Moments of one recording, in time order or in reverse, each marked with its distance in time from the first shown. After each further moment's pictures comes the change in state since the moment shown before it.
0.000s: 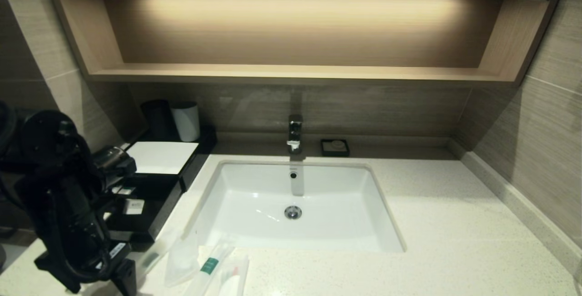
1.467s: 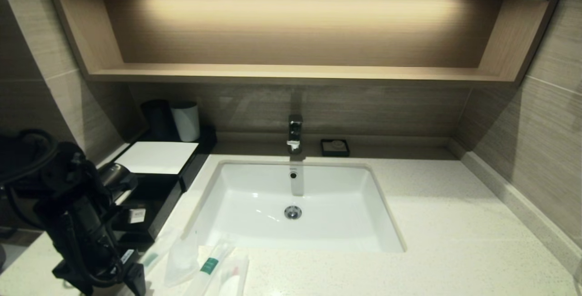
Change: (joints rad) left arm 0.068 0.082 0.146 -0.271 -0.002 0.008; right arm 0.000 0.000 0.000 0.000 0.000 0.001
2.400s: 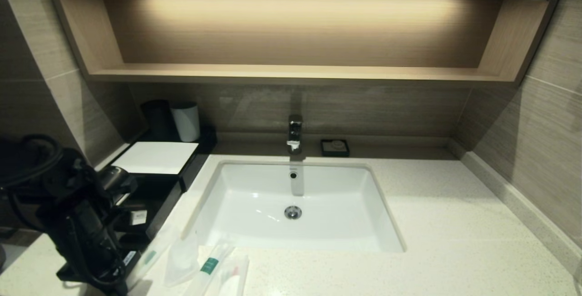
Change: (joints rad) left arm 0.009 0.004 0.034 -0.058 -0.024 0.012; right arm 0.000 0.000 0.000 0.000 0.000 0.000
